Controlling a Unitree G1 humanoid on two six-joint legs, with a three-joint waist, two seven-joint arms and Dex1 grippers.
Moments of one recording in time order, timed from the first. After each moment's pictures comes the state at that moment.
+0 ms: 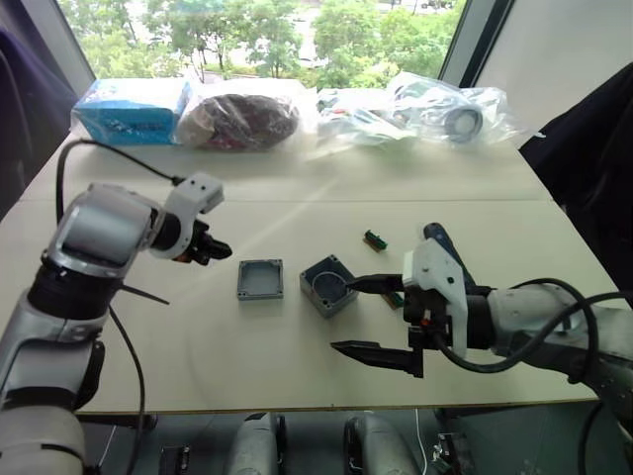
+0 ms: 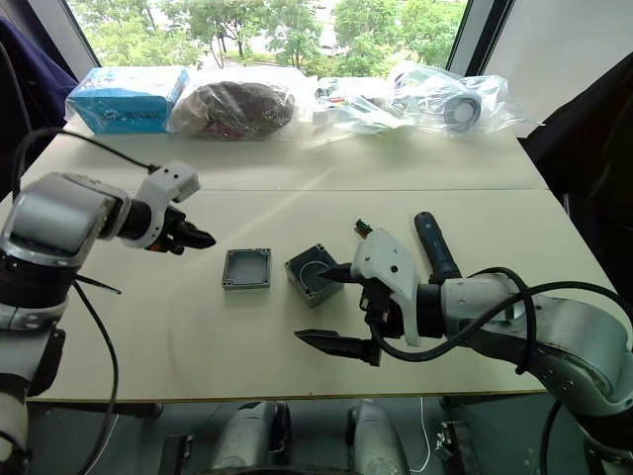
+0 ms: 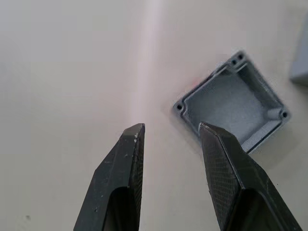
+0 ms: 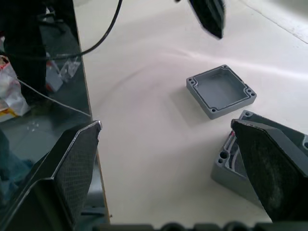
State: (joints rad) left arm -0.86 0.79 -0.21 -0.12 -0.17 1.61 -0.90; right arm -0.37 -0.94 0.07 -0.80 1.12 0.91 0.48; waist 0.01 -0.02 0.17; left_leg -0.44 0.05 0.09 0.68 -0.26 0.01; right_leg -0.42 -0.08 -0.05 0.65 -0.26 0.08
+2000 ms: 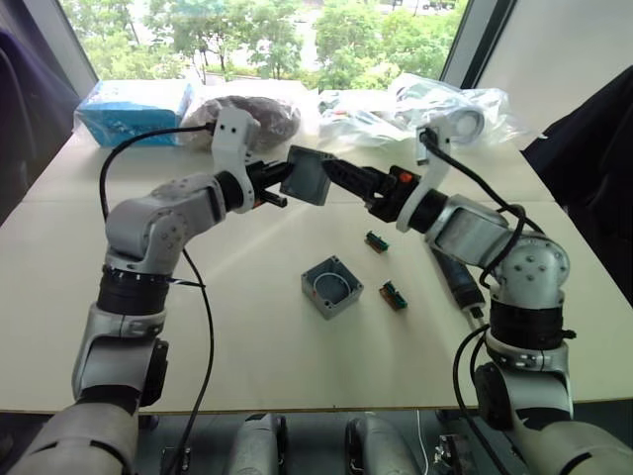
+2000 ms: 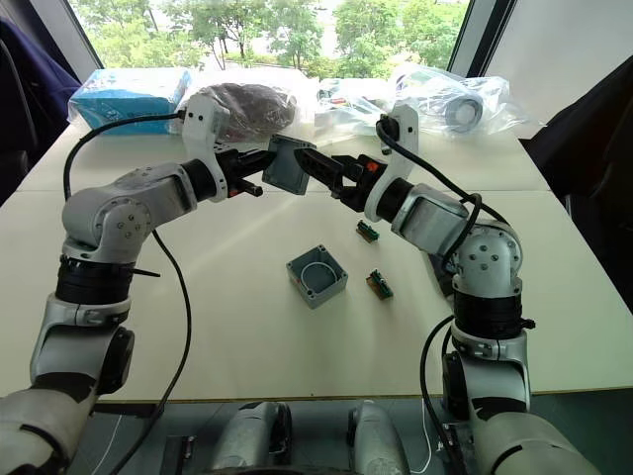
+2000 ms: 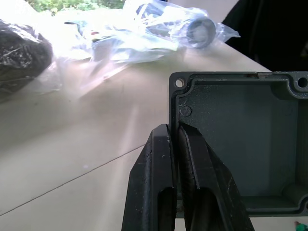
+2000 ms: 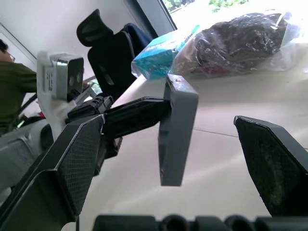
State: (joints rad) left arm -0.87 0.47 -0.02 0.00 -0.69 0.88 -0.29; right arm -0.74 -0.33 -0.16 -0.19 1.27 1.00 -0.07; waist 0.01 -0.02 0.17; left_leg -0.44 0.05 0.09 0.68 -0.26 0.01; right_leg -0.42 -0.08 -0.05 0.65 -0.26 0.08
